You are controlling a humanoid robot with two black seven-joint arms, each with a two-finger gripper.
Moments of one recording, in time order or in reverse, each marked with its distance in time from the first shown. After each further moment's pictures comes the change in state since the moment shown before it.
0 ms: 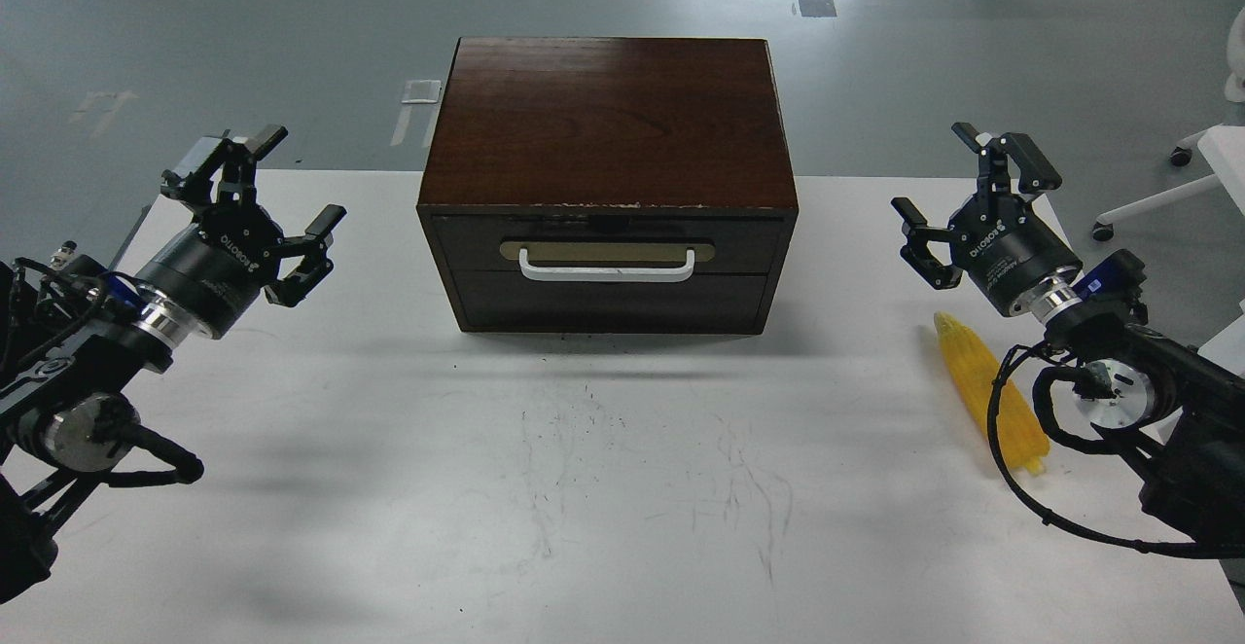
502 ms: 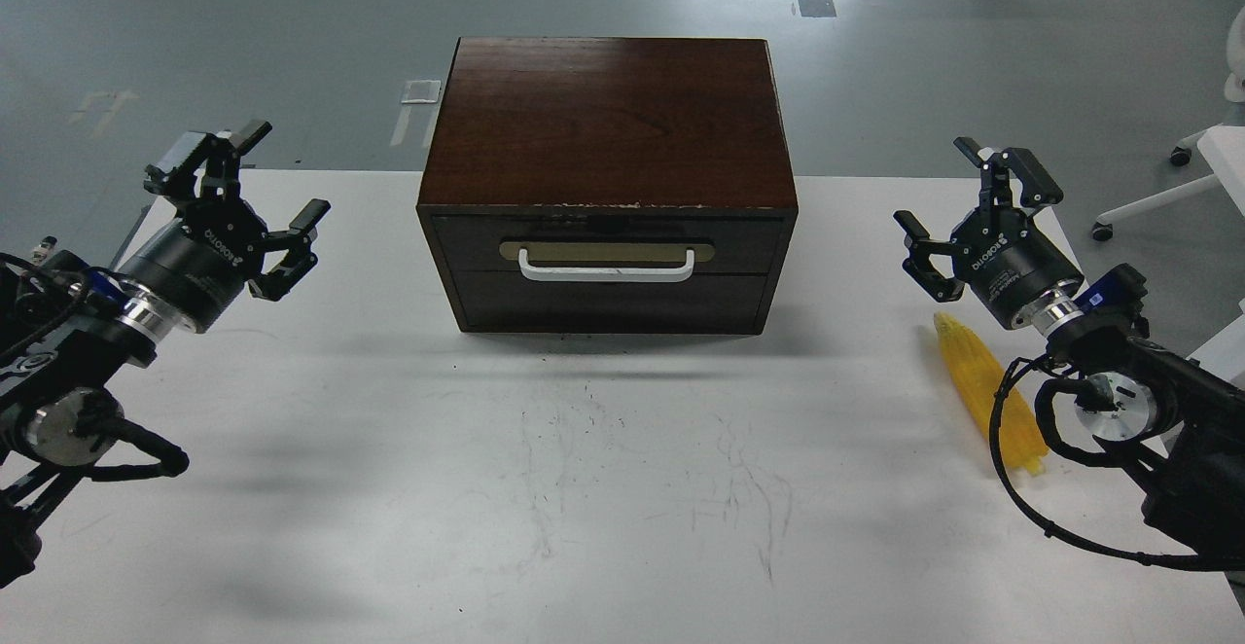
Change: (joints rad) left arm -0.036 0.055 -0.017 0.030 0.009 -0.044 -0.016; right arm -0.019 -0.003 0.005 0.001 0.000 0.002 0.000
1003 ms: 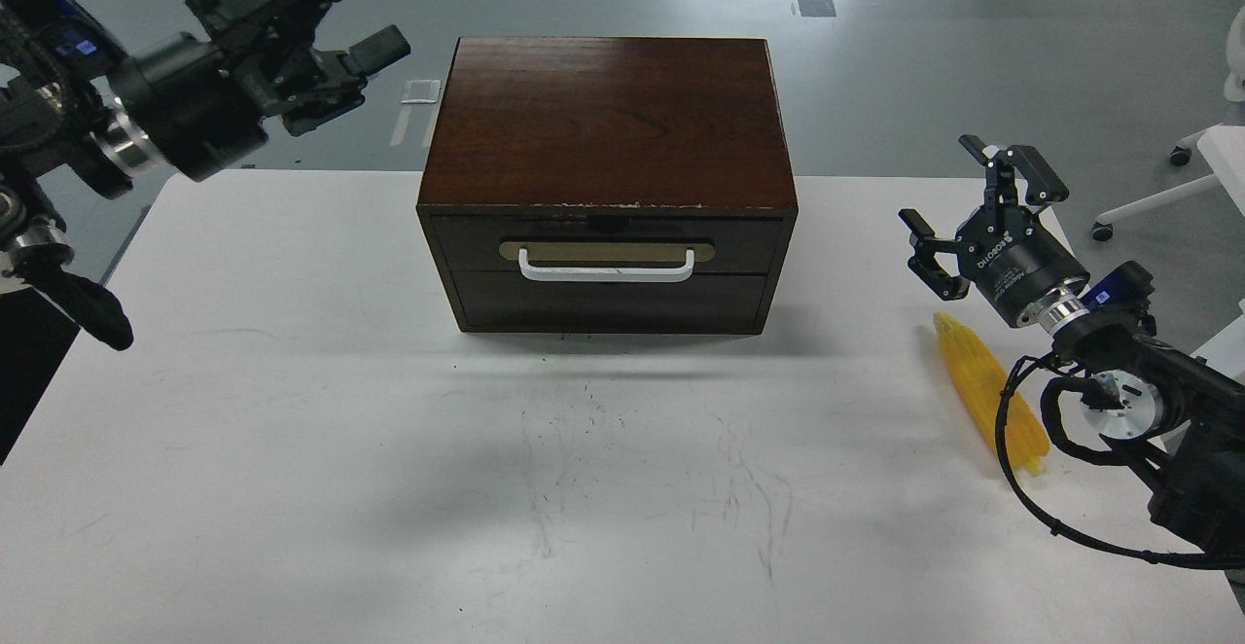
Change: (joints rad) left arm -0.360 0.078 0.031 -0.324 0.705 -0.076 -0.049; right arm 0.004 -0.009 -0.003 0.000 0.000 0.000 0.000
